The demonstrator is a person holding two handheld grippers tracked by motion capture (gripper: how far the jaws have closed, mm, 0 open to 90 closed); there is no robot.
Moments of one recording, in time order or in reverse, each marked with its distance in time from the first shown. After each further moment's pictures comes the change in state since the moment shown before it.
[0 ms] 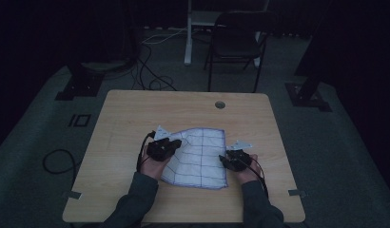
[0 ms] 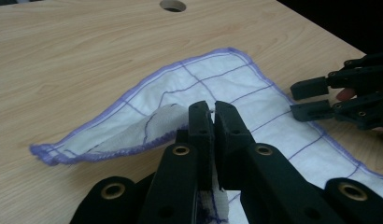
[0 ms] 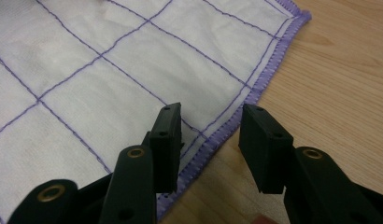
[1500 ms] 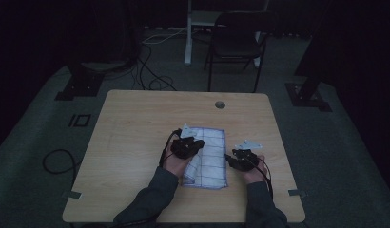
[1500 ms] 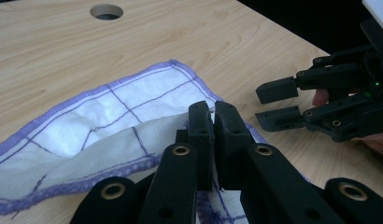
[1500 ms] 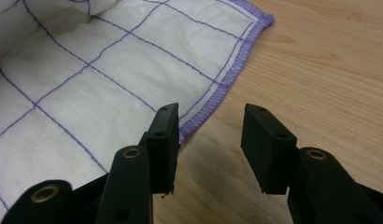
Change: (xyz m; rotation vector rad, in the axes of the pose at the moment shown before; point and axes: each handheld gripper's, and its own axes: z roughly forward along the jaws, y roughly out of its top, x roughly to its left) left arm -0.044 0.023 0.050 0.026 -0.111 0.061; right arm -0.016 -0.006 -0.017 -0.042 -0.004 0.059
